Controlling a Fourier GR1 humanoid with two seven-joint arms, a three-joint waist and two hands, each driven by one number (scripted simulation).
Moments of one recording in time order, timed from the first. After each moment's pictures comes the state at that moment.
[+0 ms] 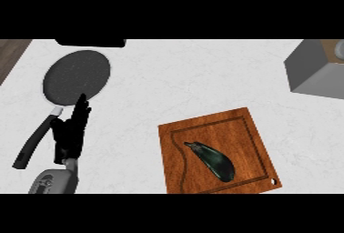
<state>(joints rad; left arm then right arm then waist) -0.13 0.17 -0.02 -1.28 0.04 0.22 0.01 -0.59 -0.96 -0.16 -0.94 0.36 0.25 -0.50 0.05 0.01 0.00</state>
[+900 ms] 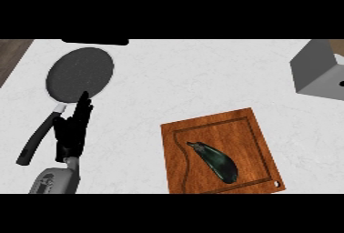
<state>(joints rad) -0.14 0.17 -0.02 -1.31 0.03 0.22 0.03 -0.90 -0.82 -0.18 -0.31 0.46 0.24 -0.71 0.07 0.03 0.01</state>
